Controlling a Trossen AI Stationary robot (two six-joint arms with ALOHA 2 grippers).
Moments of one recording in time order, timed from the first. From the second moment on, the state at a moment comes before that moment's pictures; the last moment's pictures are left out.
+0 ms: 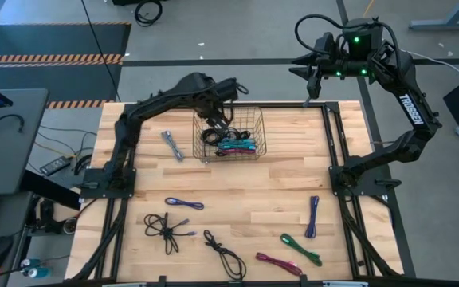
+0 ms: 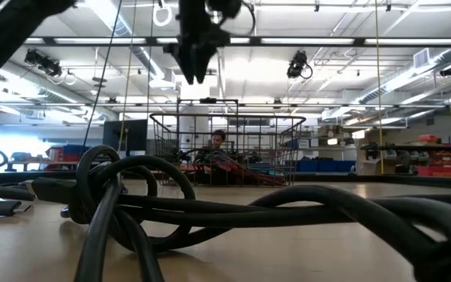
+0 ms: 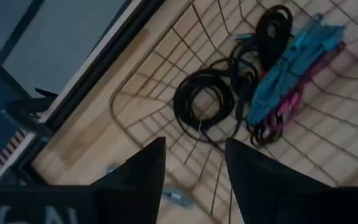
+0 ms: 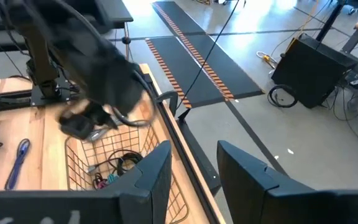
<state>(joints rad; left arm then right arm) 0.37 2.07 2.28 -1.57 -0.29 -0.37 -0.68 1.33 1.98 -1.06 -0.24 -0.25</state>
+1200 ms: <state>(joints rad) -0.22 1.67 1.54 -1.33 -0.12 -0.54 -0.68 1.33 1.98 -1.06 -0.23 -0.27</state>
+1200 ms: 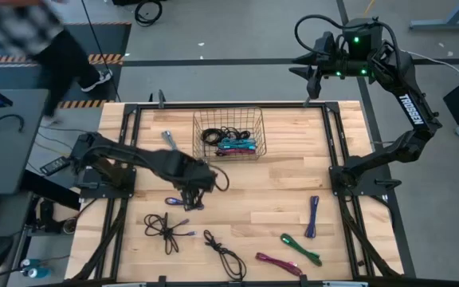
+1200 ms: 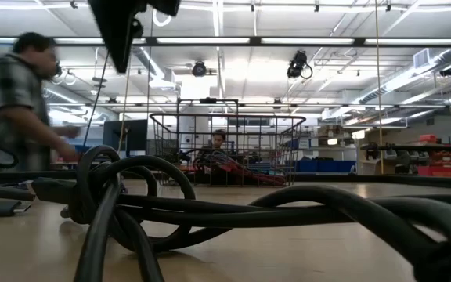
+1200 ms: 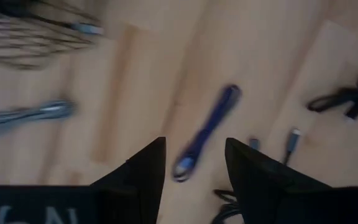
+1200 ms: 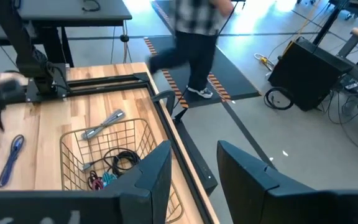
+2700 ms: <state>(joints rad) -0.28 1.67 0.89 -0.73 -0.05 -0.12 -0.68 1.44 1.98 -1.06 -0.23 -0.15</state>
